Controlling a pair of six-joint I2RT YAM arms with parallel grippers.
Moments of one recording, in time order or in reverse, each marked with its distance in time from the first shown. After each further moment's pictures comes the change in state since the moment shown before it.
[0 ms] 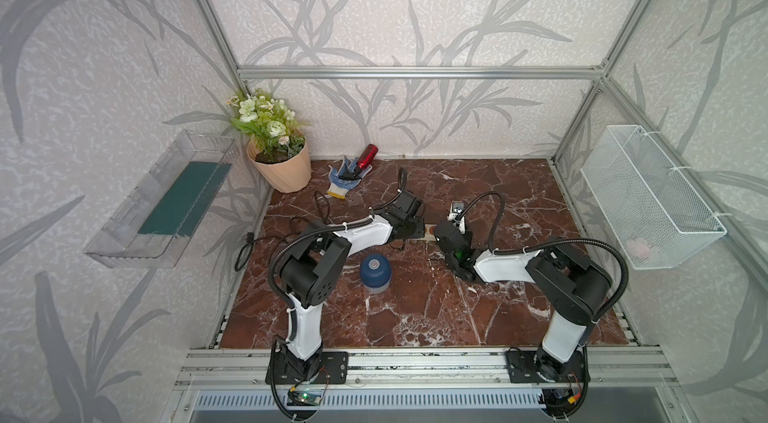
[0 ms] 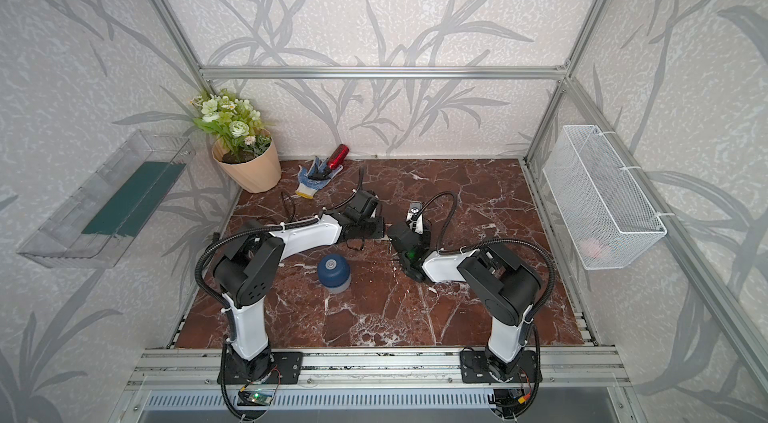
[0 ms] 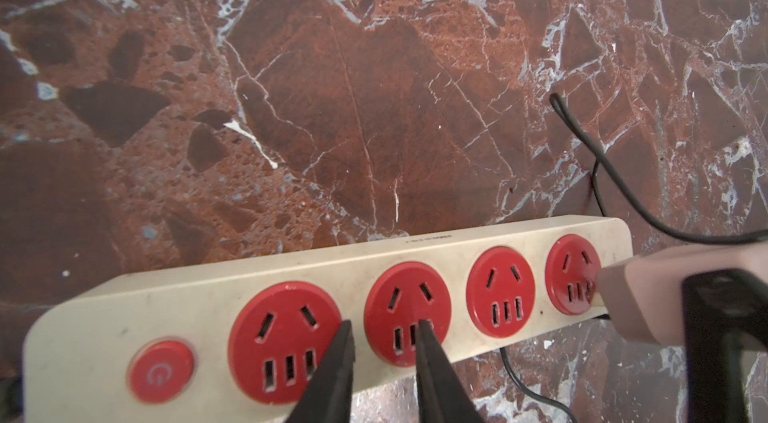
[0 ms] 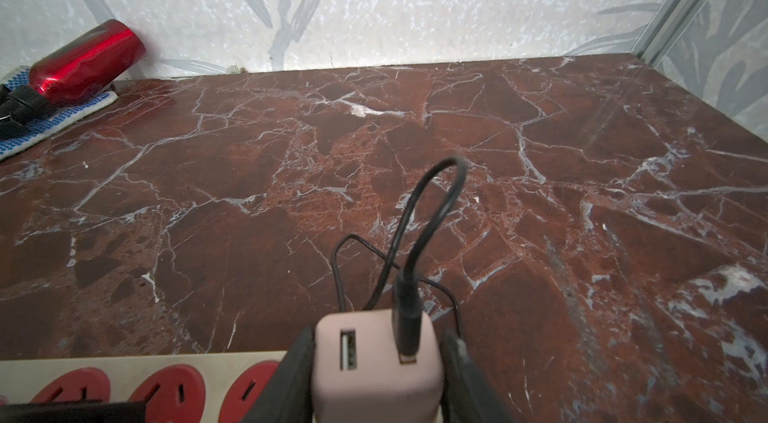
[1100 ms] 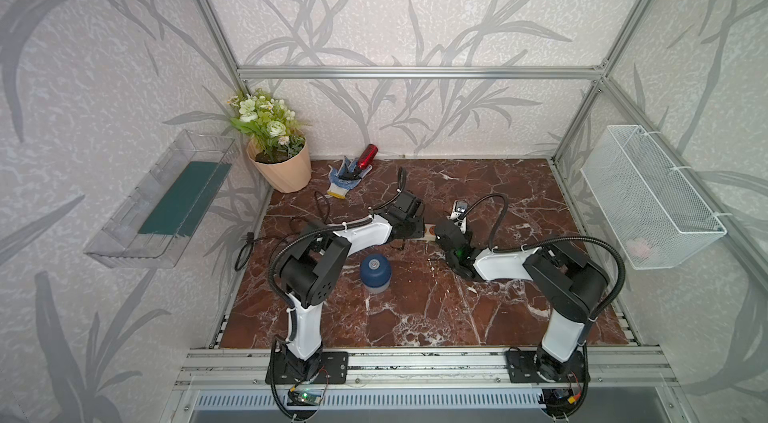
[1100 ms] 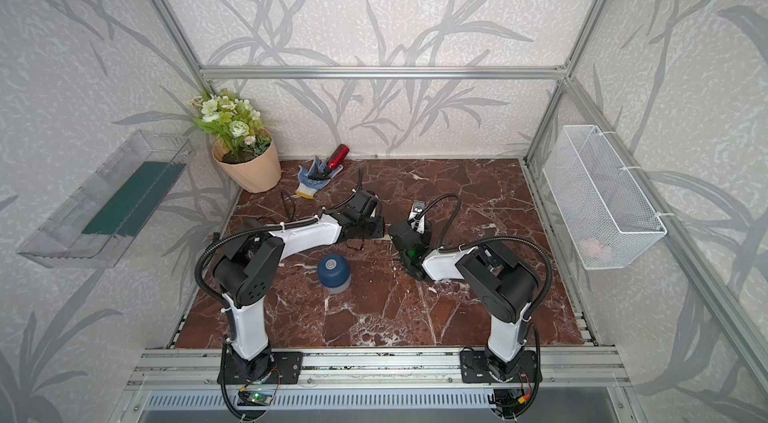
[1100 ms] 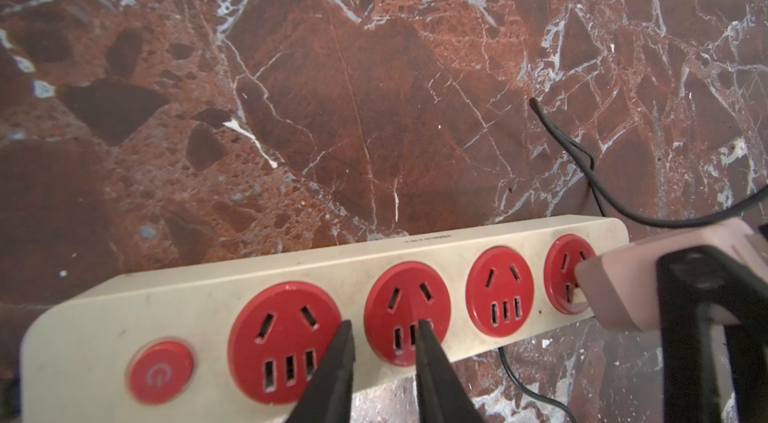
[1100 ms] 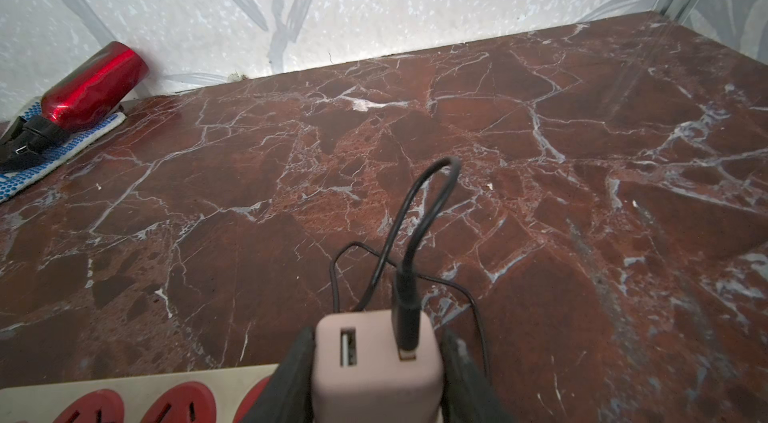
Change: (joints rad) left arm 0.004 0.000 0.000 0.000 0.010 -0.003; right arm -0.018 0.021 0.009 0.004 -0.032 0.094
